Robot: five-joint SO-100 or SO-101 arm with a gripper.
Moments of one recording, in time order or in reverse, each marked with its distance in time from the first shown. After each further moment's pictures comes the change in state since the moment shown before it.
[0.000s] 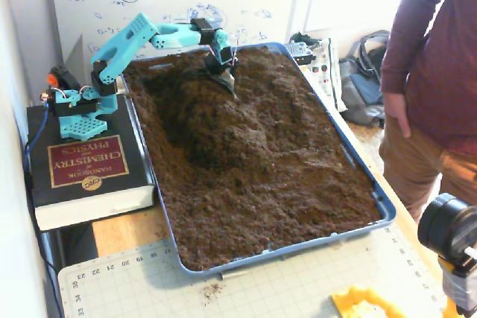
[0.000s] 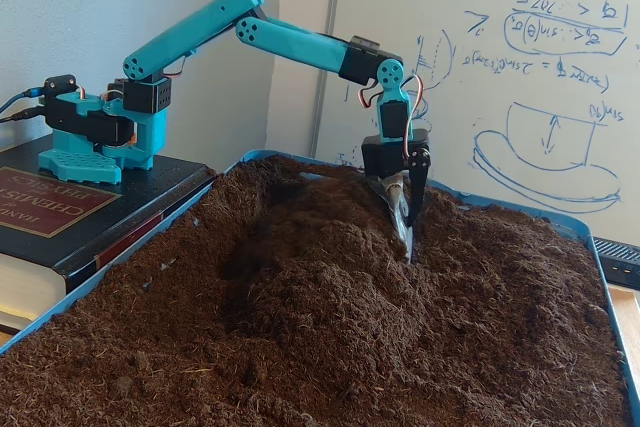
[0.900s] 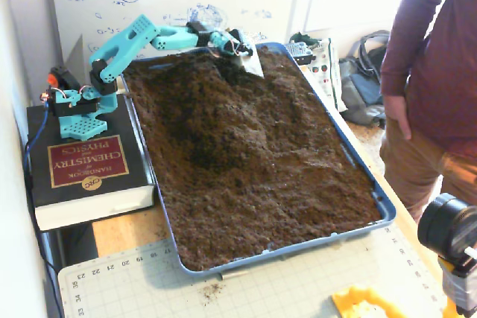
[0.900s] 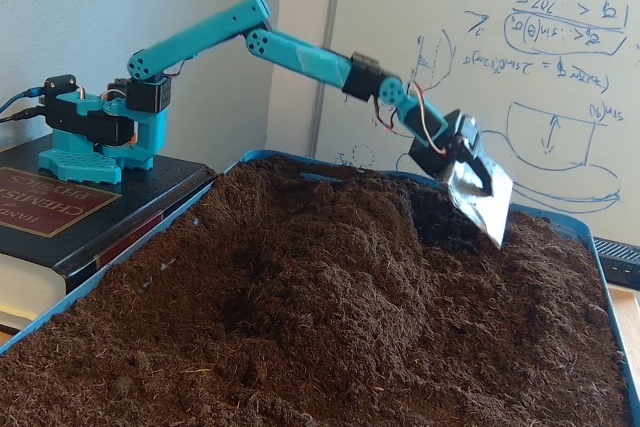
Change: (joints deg) arm -8.3 -11.4 -3.3 -49.3 24.2
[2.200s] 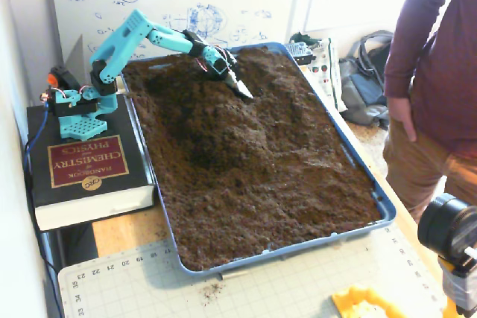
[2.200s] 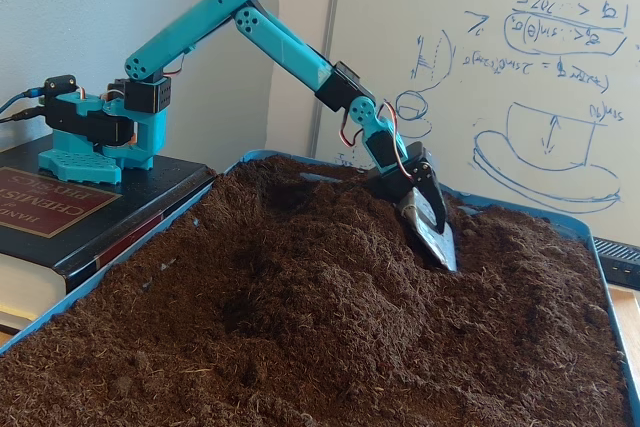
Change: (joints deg) arm 5.5 16.7 33.5 2.1 -22.2
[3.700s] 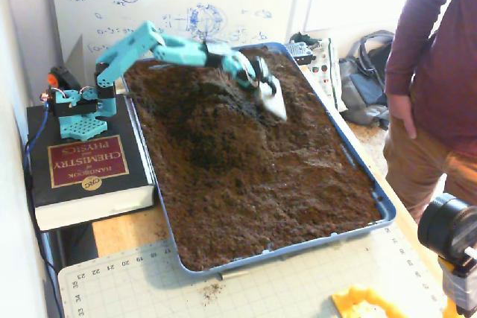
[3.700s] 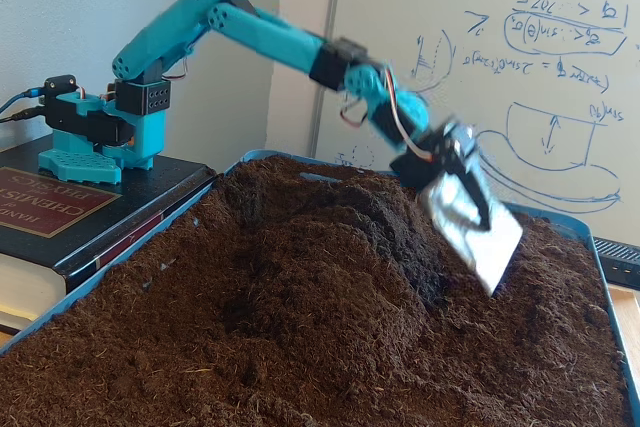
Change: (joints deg) arm 18.5 -9.4 -24.8 3.3 4.7
